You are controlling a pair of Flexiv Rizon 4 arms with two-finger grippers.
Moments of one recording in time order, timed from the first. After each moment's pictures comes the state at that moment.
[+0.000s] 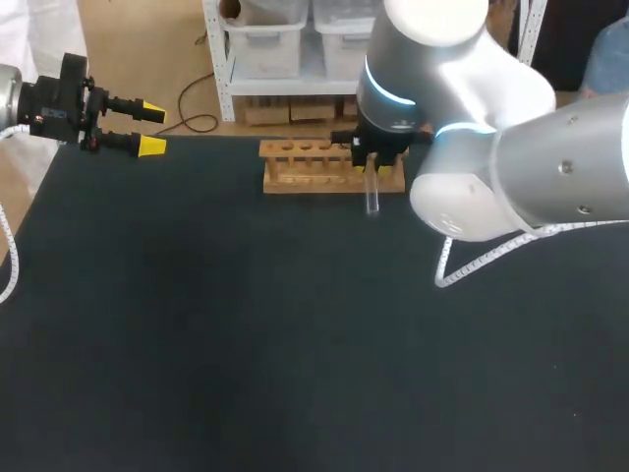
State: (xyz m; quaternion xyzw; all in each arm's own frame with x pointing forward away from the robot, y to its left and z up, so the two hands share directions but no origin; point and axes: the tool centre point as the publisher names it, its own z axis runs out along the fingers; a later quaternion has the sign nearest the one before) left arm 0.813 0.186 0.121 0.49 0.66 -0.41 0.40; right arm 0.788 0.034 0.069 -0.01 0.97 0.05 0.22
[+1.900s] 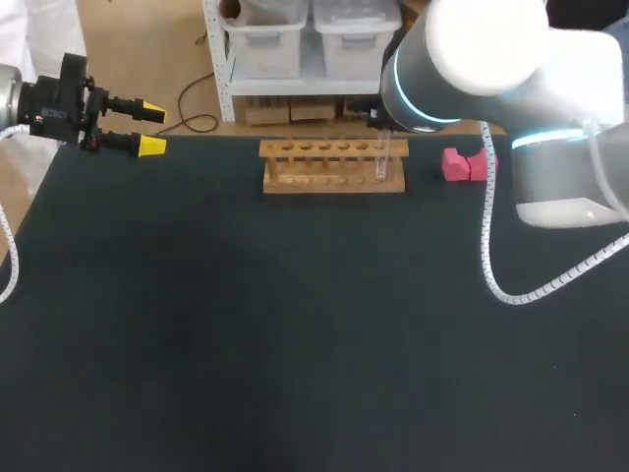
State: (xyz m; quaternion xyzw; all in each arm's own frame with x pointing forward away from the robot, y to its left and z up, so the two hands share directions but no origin) left arm 0.813 0.186 0.121 0.49 0.66 -0.41 0.40; right arm 0.787 0.020 0.152 0.04 0.93 0.07 0.37
